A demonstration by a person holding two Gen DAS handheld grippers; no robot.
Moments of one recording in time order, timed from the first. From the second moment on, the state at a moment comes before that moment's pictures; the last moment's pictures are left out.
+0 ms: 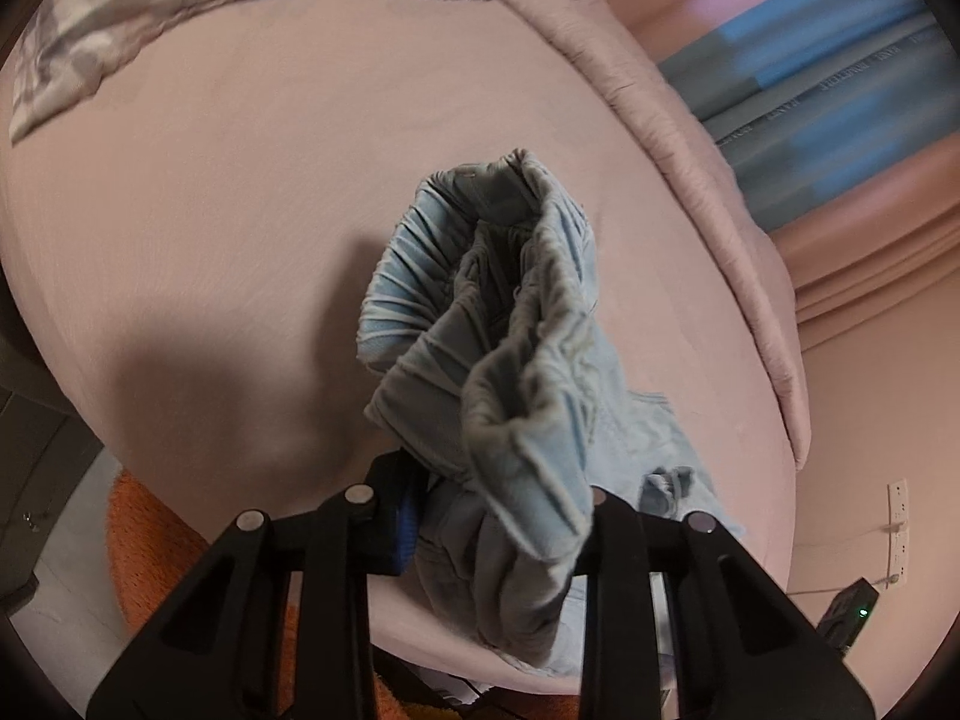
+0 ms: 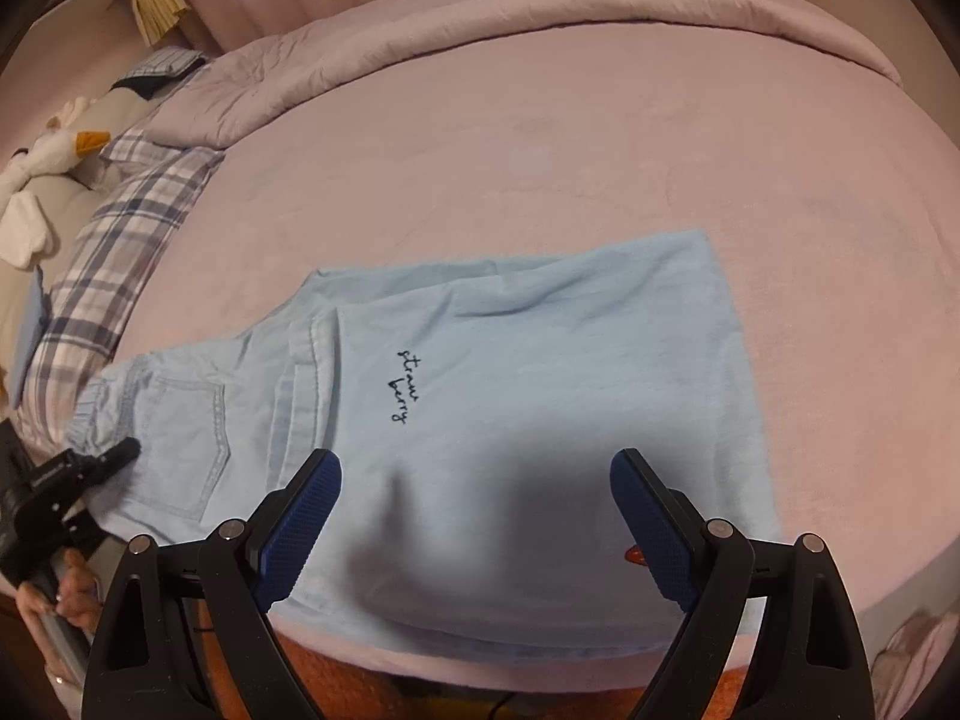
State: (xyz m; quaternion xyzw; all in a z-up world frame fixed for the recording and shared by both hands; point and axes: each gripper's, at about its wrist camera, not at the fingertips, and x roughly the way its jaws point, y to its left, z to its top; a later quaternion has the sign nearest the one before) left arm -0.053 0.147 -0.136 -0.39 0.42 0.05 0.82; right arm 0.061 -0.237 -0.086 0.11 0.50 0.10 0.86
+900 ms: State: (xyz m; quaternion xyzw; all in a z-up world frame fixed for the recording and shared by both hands) left arm -0.030 0.085 -0.083 -0.31 0.40 -0.04 0.86; right arm 0.057 -0.253 -0.088 0.13 0.49 0.08 0.86
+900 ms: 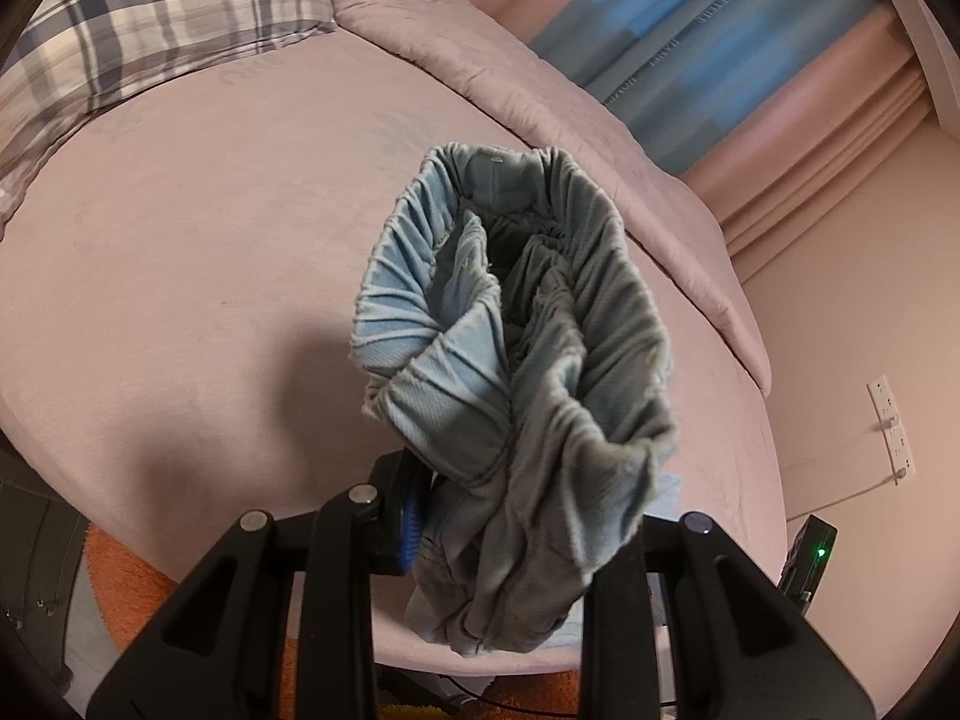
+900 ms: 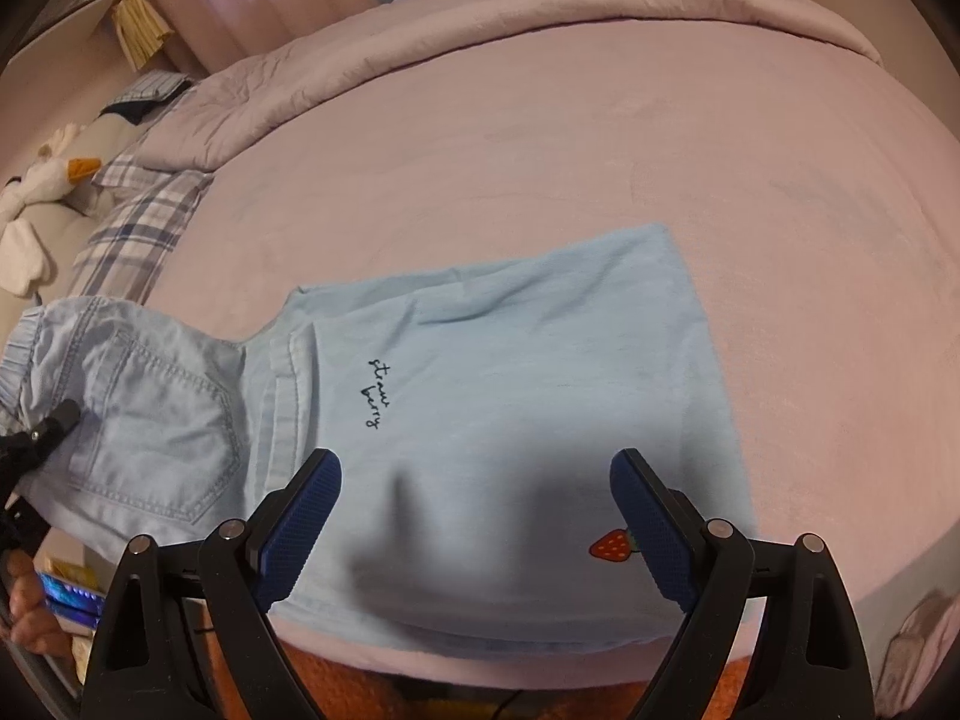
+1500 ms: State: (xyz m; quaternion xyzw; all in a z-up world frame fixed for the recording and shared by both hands) left arm -0.005 0.076 -0.088 -0.29 0.41 -0.08 0.86; right arm 0.056 -0.268 -0.092 0.14 0.49 0.07 0.86
